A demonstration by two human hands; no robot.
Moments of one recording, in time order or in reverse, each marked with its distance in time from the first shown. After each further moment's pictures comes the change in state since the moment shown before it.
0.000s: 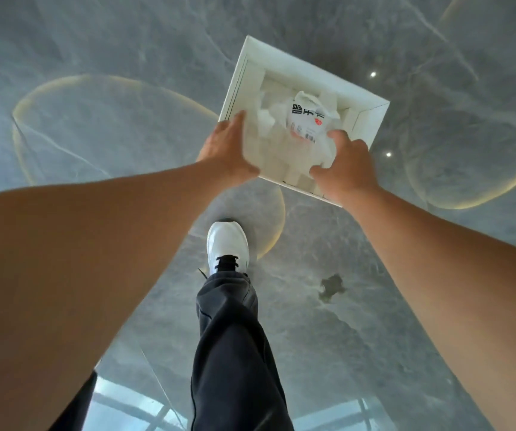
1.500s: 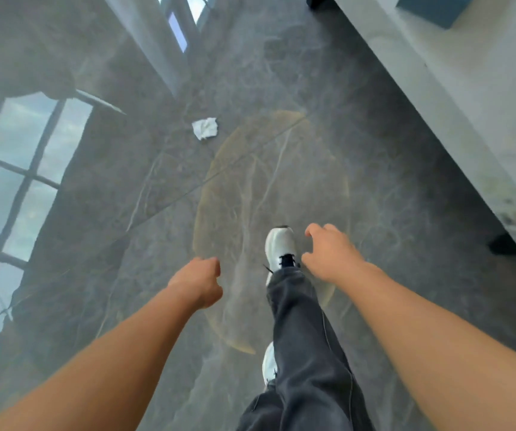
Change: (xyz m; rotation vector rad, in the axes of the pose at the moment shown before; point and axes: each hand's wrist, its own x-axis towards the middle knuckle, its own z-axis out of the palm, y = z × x) left_hand -0.602 -0.825 -0.299 -0.715 0.172 -0.912; right_hand -0.583 -0.847 0.452 -1.103 -0.462 -1.079
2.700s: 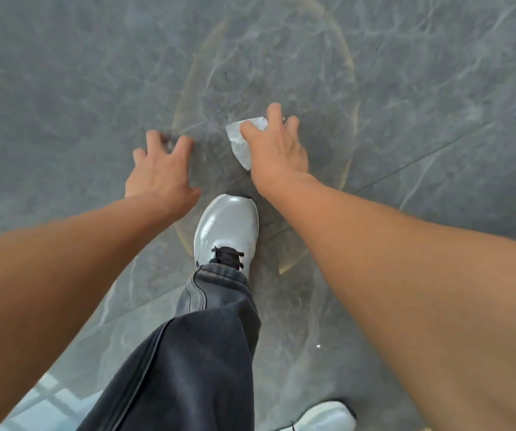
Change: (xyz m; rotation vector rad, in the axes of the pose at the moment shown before) left_hand 0.516 -0.180 -0.179 -0.046 0.227 -0.012; right_hand 0.552 -0.300 0.074 -0.198 0.145 -0.129
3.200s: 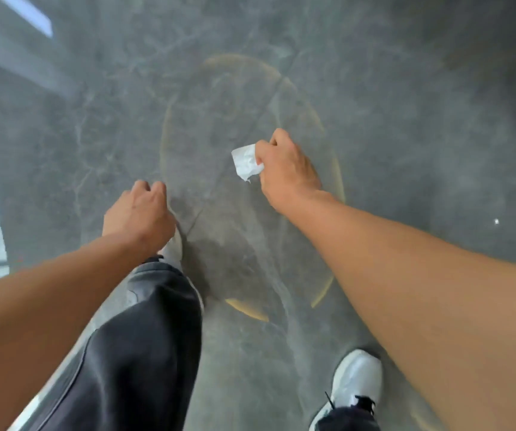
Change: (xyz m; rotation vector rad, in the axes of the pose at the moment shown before) left_hand -0.110 0.139 0.023 0.458 0.127 0.405; right_hand -0.203 0.196 -0.023 0.666 0.308 0.417
